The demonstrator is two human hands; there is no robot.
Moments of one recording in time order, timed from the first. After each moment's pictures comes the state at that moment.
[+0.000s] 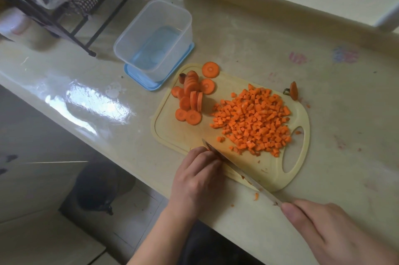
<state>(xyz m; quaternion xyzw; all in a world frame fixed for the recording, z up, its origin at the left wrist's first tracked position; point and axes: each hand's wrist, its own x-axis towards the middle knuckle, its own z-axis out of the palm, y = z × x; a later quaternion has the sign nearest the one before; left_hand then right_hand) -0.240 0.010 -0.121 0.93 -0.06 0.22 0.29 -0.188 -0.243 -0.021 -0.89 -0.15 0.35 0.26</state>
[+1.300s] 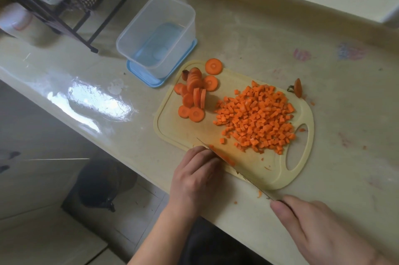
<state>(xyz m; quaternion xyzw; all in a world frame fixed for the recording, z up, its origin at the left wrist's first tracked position) -0.248 0.013 -0.122 0.92 -0.03 0.24 0.31 -0.199 -0.227 -0.035 -0.89 -0.17 0.33 0.26</state>
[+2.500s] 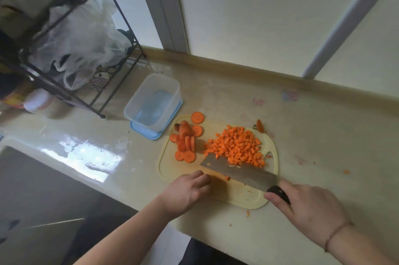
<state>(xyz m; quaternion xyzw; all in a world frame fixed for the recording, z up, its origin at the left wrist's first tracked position) -0.190 0.075 -0.091 0.91 -0.38 0.01 0.16 -0.171 -0.245 -0.009 -0.96 -0.23 0.14 0.03</state>
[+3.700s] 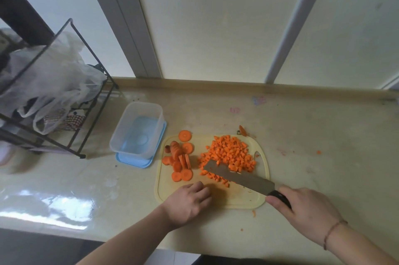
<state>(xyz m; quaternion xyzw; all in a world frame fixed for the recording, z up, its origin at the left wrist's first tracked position) -0.158 0.102 -0.109 0.83 -0.53 0.08 0.11 -0.214 -0.220 0.001 -0.99 -0.06 0.09 0.08</state>
